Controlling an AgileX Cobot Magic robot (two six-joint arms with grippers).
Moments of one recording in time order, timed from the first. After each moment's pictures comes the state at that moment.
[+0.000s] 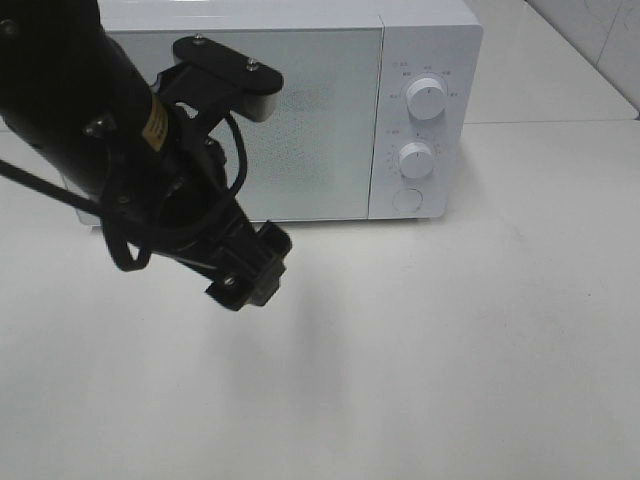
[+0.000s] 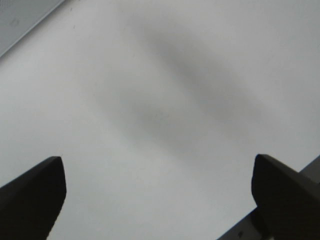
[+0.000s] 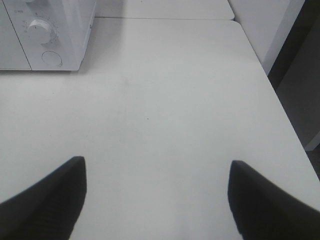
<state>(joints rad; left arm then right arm) -0.87 1.59 -1.11 0.17 0.80 -0.21 0.05 0.00 -0.50 -0.15 1.01 0.08</state>
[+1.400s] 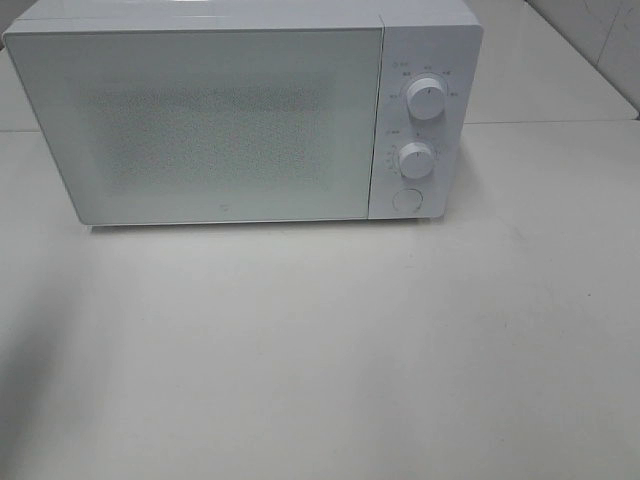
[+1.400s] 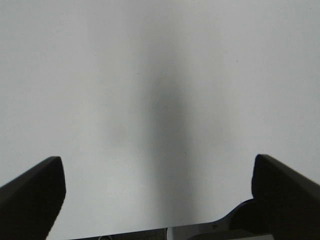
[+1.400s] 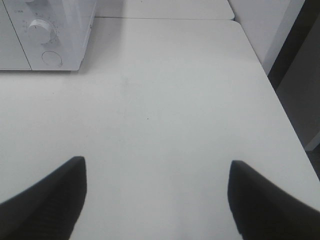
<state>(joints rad) 0.01 1.04 -0.84 -0.11 1.04 0.14 0.05 0.00 -0.50 -0.15 1.01 0.08</state>
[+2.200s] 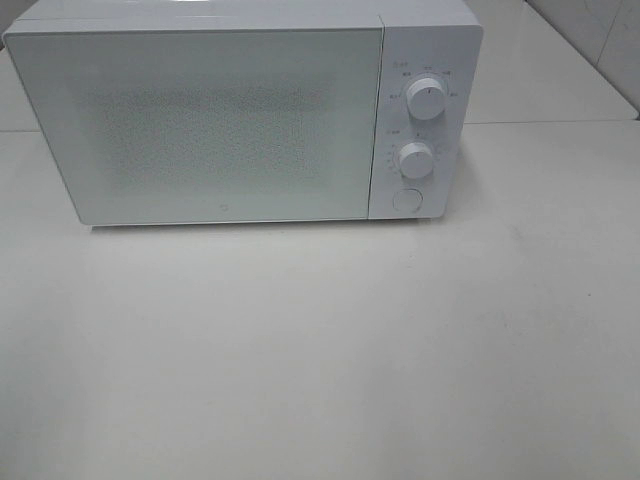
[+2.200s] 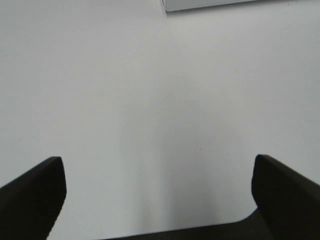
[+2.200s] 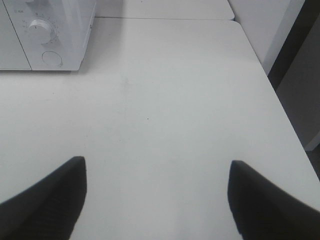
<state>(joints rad) 0.01 0.30 -0.50 -0.06 1.04 0.17 0.05 0.00 -0.50 -0.15 1.01 0.08</state>
